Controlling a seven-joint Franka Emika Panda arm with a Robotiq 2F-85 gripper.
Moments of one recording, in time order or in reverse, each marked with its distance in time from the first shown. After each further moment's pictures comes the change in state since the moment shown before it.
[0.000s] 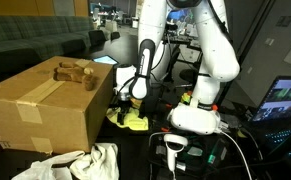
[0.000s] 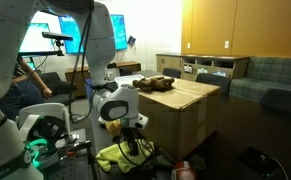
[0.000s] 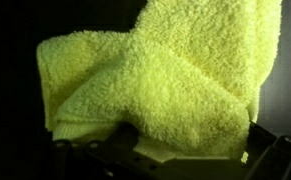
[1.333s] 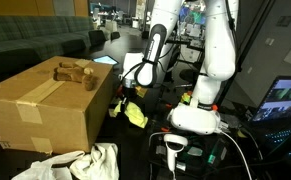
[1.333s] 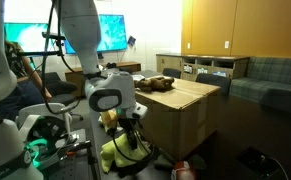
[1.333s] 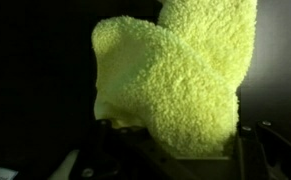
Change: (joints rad) arm -0.173 -0.239 0.113 -0.158 0.060 0.019 -0.068
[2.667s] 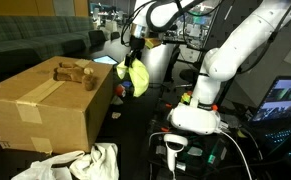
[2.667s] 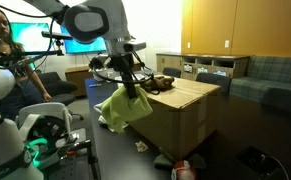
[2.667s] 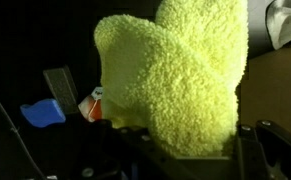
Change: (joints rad) arm 0.050 -0.781 -0.138 0.000 0.005 -0.682 0.081
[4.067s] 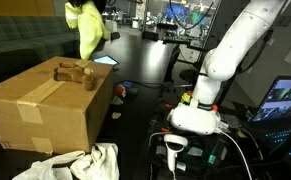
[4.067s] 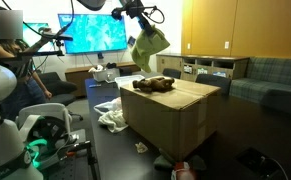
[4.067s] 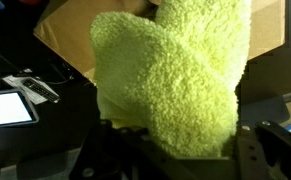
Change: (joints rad) arm -0.037 0.181 0.277 0.601 -0.163 -0.048 0.515
